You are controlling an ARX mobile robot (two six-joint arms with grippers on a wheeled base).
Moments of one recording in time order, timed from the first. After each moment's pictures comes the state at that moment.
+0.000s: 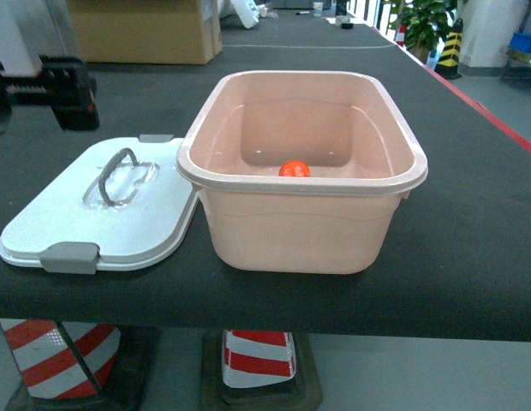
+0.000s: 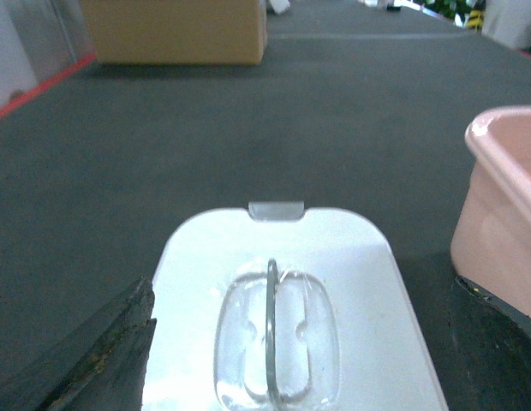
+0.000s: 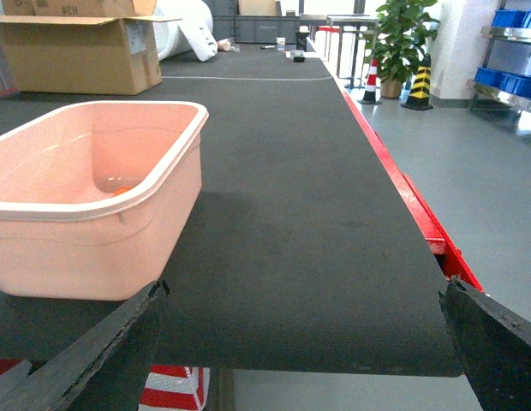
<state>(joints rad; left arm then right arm) -0.03 1.86 0.85 0.91 0.00 0.03 0.00 0.00 0.01 -0.01 0.00 0.00</state>
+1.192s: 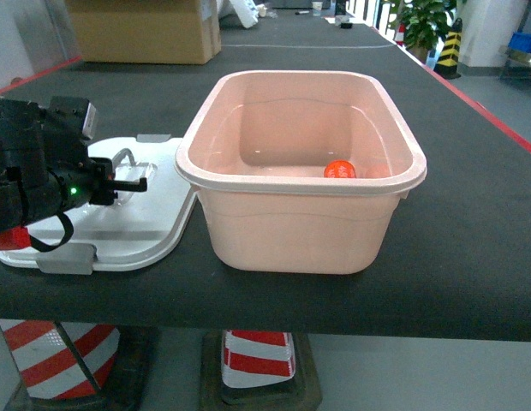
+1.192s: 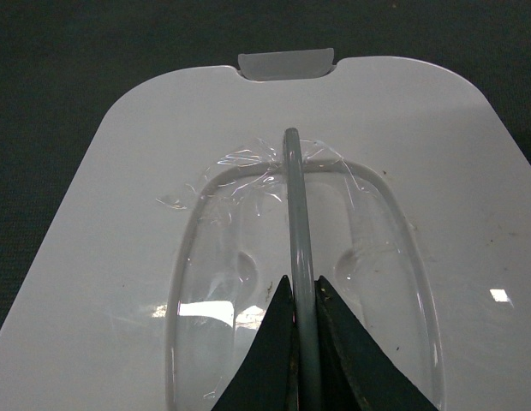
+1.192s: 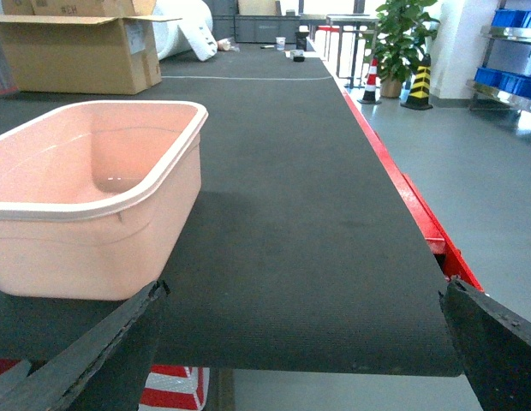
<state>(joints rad) 0.00 2.33 1.23 0.77 0.00 0.08 0.00 0.00 0.01 -0.01 0.00 0.00</state>
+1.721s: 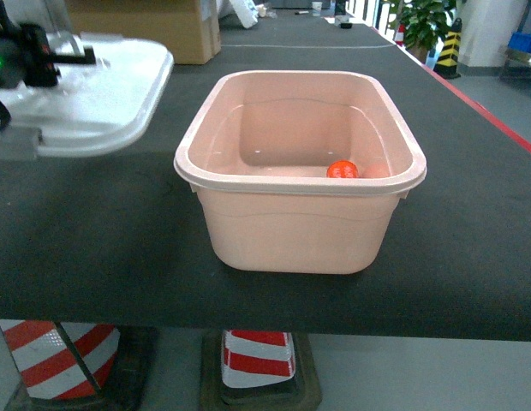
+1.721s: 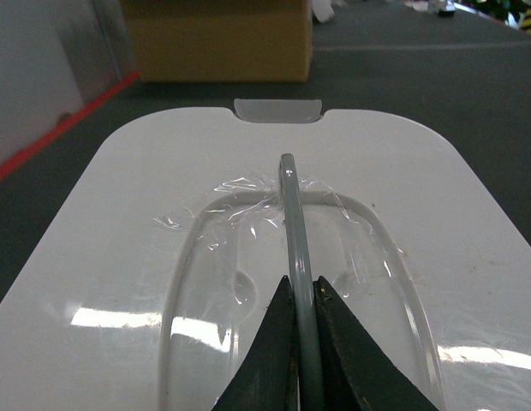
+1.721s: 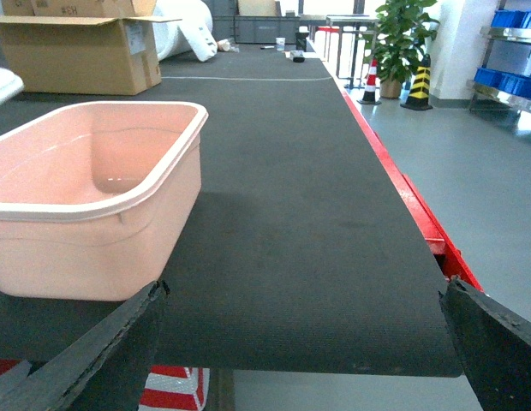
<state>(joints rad) 0.02 2.01 1.22 0.72 -0.05 0.05 0.00 0.00 0.01 -0.01 0.00 0.00</state>
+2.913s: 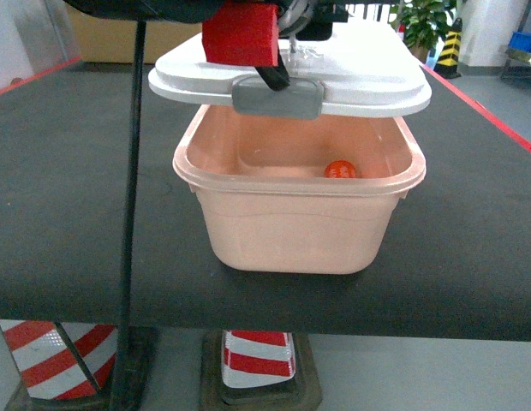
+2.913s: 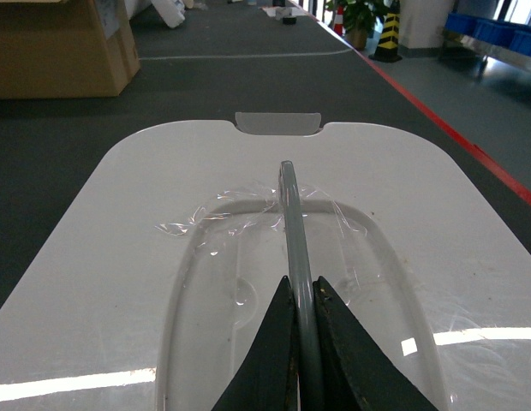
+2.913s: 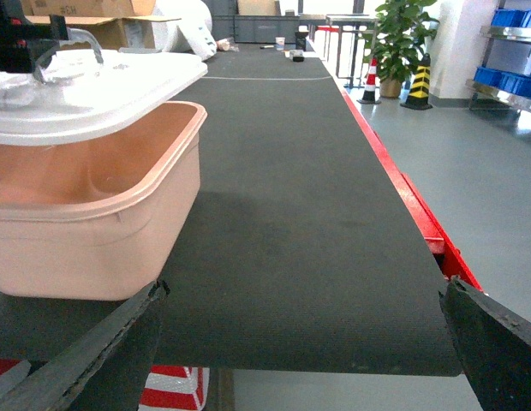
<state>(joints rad) -0.56 2.01 1.44 0.46 -0.40 -0.05 0.00 0.00 0.01 -0.01 0.00 0.00</state>
